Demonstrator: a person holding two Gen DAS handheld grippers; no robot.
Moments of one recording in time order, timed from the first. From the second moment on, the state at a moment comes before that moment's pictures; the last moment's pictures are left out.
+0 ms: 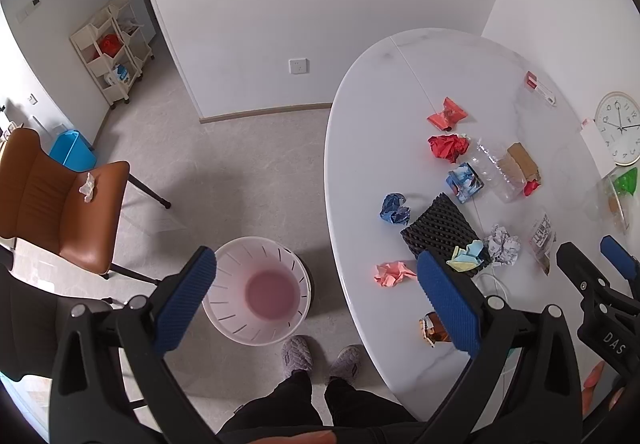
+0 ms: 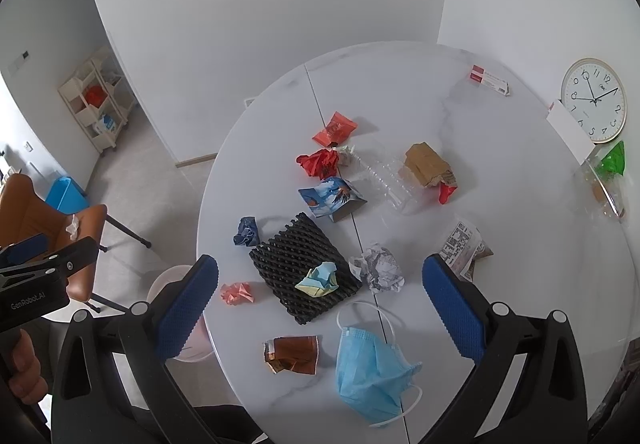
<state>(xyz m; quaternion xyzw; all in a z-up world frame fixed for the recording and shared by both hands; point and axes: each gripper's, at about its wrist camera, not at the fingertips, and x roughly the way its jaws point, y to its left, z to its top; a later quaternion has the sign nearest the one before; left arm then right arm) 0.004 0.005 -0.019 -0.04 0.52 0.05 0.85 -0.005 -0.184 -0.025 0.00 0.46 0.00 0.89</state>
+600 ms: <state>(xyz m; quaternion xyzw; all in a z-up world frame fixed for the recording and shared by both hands) 0.012 -0.009 -0.086 0.06 0.53 -0.07 0.85 -0.022 -0.217 -0.058 0.01 0.49 -0.04 0.87</state>
